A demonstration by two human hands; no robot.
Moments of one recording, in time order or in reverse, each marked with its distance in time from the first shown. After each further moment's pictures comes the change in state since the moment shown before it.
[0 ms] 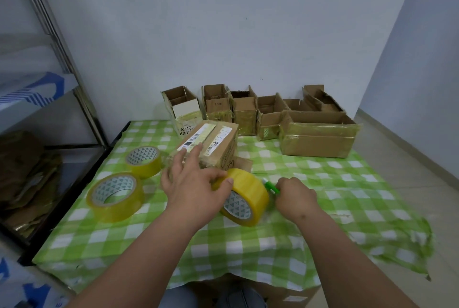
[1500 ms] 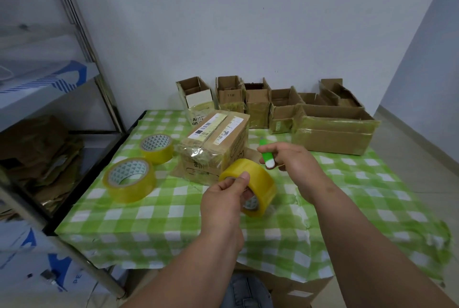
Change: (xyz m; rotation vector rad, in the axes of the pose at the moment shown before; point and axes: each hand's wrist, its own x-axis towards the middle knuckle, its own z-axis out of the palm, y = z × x) left_hand -0.033 0.039 0.049 -1.441 0.079 -0.681; right_hand -0.017 -0.027 -0.055 0.987 -0.103 -0.221
